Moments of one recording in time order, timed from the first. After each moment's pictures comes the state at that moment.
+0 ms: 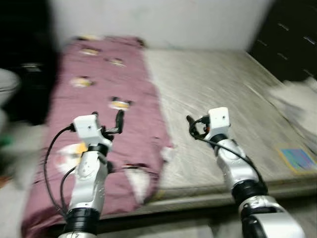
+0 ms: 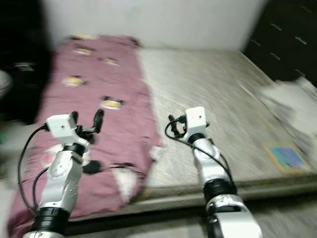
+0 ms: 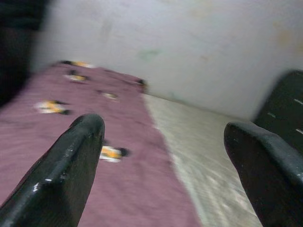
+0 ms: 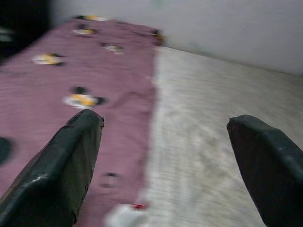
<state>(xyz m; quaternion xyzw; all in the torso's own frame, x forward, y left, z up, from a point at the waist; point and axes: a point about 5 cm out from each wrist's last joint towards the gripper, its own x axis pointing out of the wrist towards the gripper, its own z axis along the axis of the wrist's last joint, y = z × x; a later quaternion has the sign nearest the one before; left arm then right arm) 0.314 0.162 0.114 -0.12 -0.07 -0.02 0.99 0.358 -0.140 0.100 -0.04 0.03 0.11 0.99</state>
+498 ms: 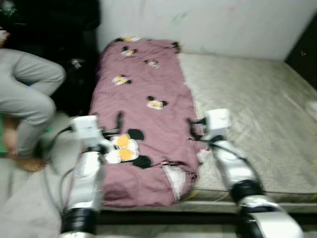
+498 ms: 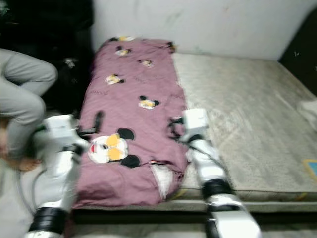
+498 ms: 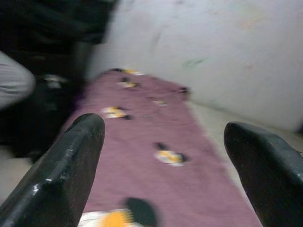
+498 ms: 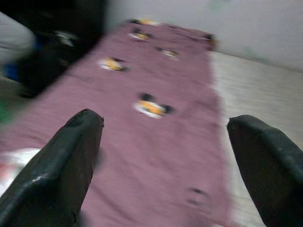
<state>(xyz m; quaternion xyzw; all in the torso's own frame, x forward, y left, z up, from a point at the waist) 0.313 0.173 0.110 -0.11 -0.07 -0.01 0.99 0.360 -0.126 0.101 -0.03 0.03 0.13 0.99</state>
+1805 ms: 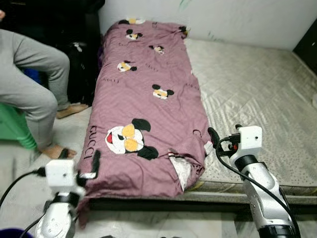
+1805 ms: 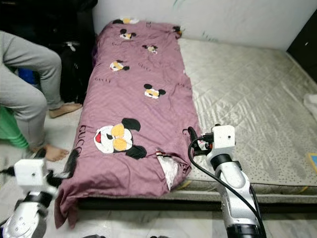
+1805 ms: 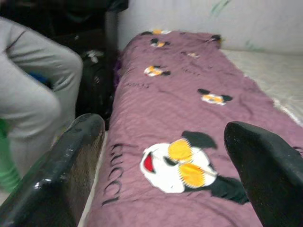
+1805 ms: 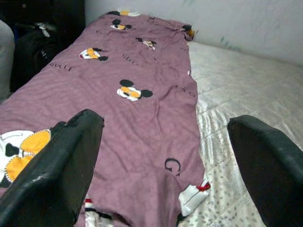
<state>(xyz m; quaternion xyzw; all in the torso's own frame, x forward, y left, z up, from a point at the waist) 0.211 0.190 0.095 0.01 -0.02 -0.01 1.00 0.293 -0.193 0.108 -0.03 0.01 0.07 1.00</state>
